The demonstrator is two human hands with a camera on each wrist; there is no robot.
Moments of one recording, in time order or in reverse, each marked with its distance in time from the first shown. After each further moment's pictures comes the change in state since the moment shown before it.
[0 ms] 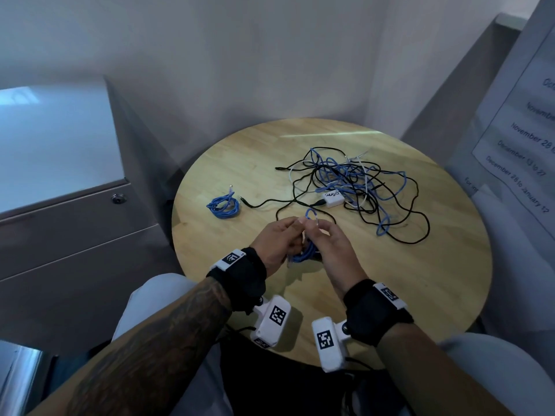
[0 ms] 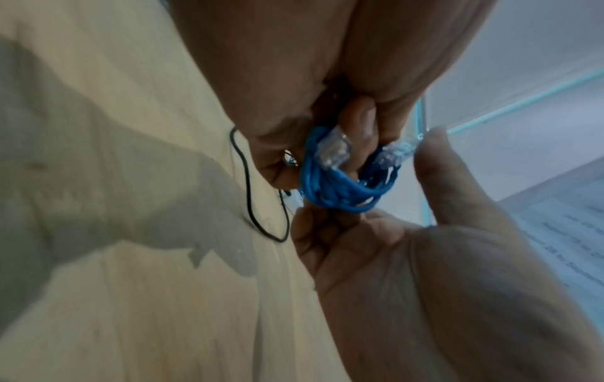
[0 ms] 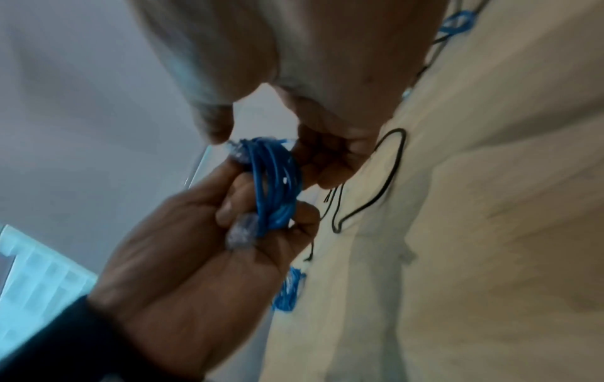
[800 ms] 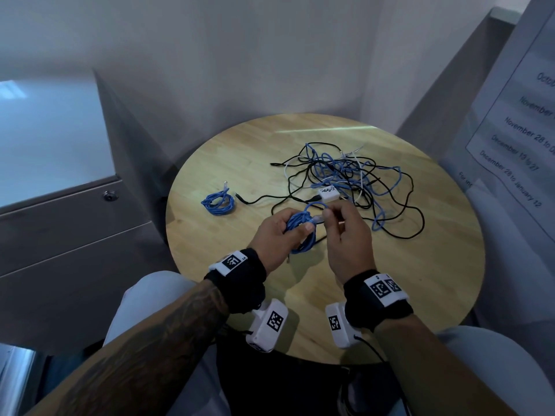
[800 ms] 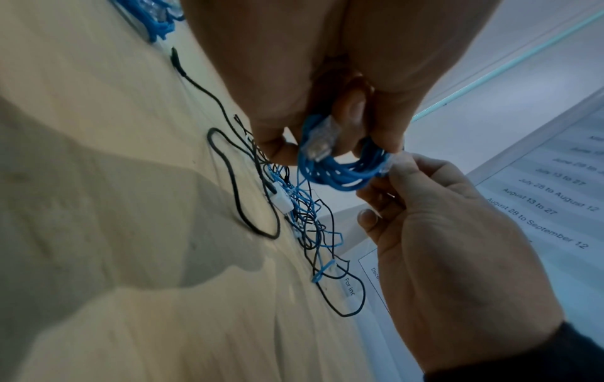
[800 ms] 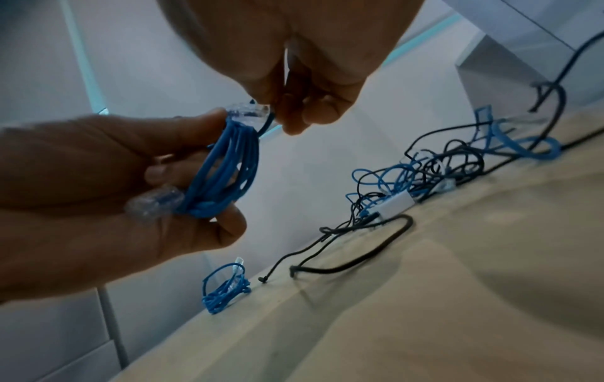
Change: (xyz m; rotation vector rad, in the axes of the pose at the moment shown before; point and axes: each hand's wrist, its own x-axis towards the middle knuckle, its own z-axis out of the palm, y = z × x) left_hand -0.007 -0.001 0.005 0.281 0.051 0.217; right_hand 0.007 -0.005 -0.022 -0.495 0.264 -0.586
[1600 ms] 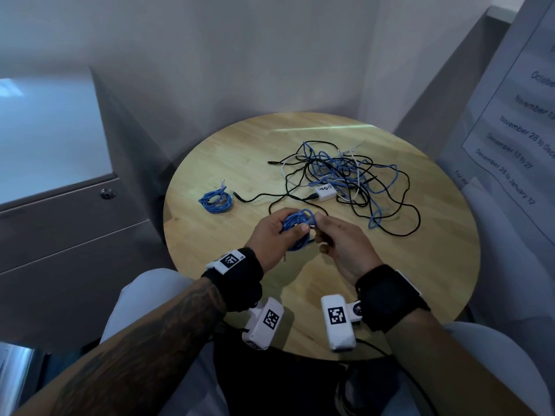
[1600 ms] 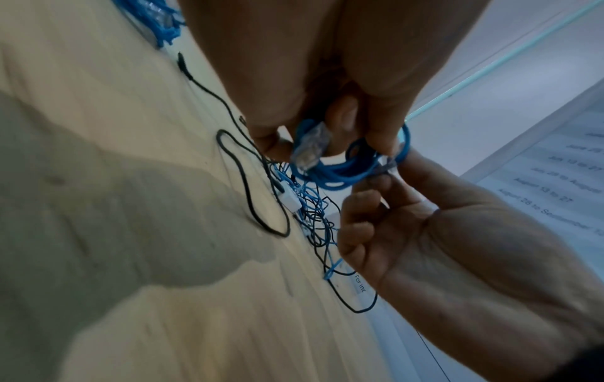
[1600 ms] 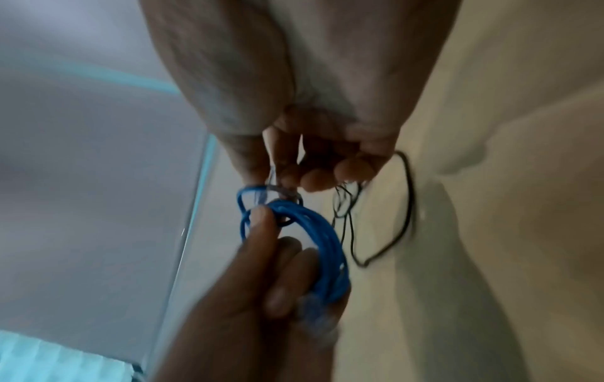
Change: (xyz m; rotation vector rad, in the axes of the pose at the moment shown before) left_hand 0.002 -0.009 -0.001 0.041 -0.001 -0.045; right_hand 0.002 -0.016 -0.013 0.588 -0.254 0.699
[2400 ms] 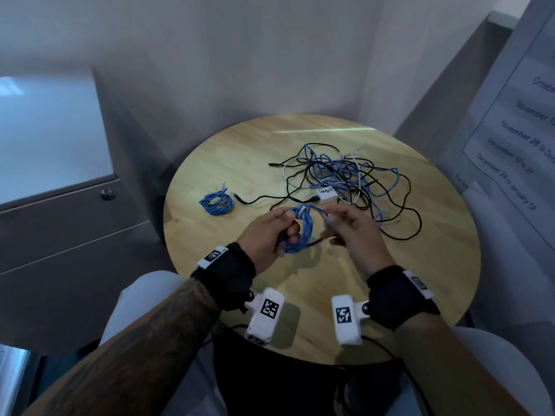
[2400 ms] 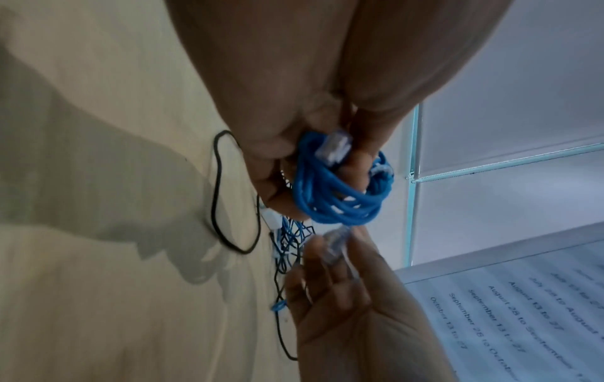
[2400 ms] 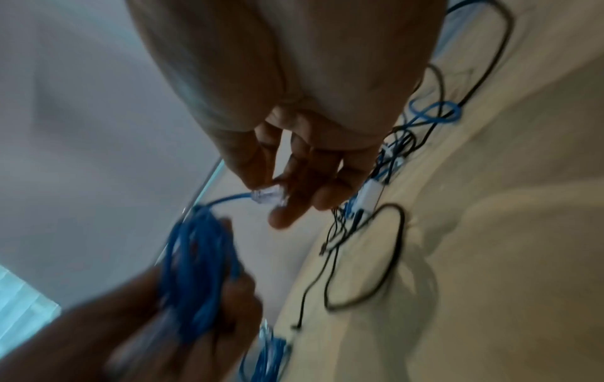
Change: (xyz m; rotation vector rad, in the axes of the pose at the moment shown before) left_hand 0.003 0.013 -0.011 -0.440 -0.055 -0.200; right_hand 0.007 -0.009 -0.017 -0.216 0.062 -0.220
